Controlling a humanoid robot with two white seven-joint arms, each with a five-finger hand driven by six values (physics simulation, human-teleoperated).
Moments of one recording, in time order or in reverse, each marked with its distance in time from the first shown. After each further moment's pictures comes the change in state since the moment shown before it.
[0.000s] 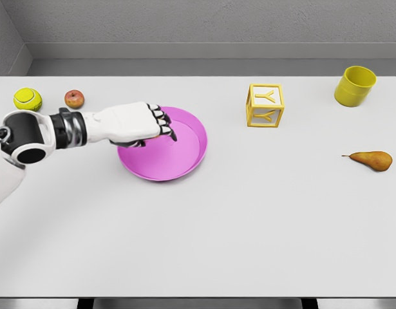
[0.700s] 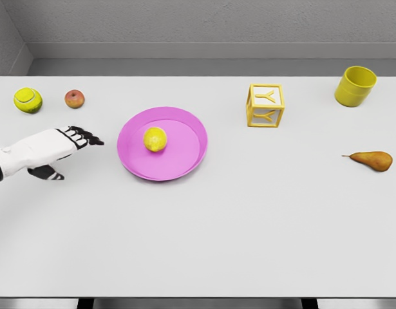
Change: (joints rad) left arm 0.403 0.149 0.464 0.050 0.081 -0.002 0.002; right arm 0.000 0.000 0.000 0.000 0.000 0.000 0.000
